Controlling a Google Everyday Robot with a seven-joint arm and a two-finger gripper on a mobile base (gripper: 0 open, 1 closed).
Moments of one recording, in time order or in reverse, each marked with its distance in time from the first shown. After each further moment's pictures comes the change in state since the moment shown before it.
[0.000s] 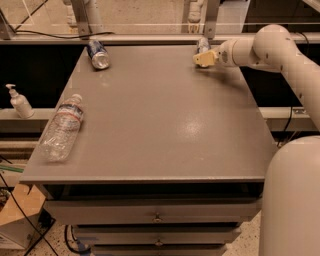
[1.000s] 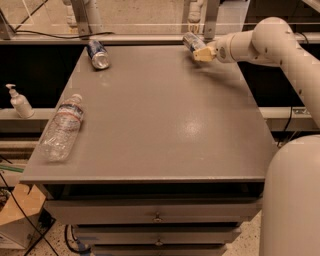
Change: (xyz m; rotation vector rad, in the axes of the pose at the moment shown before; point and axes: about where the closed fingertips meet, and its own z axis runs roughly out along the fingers) arm -0.017 0.015 -0.004 -0.028 -0.003 -0.088
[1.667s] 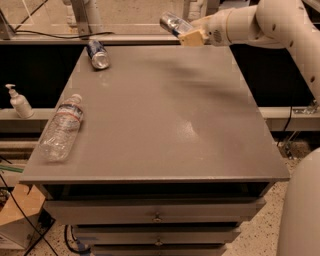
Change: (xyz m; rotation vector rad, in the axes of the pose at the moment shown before) arm -0.083 0.077 -0.038 -0.168 -0.120 -0.224
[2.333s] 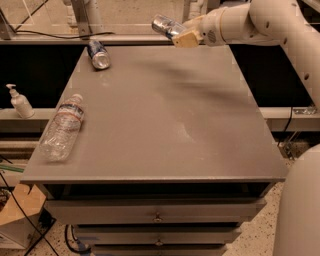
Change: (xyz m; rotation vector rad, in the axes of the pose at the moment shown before) arm -0.006 0.017 0.008 -0.044 0.018 -0.053
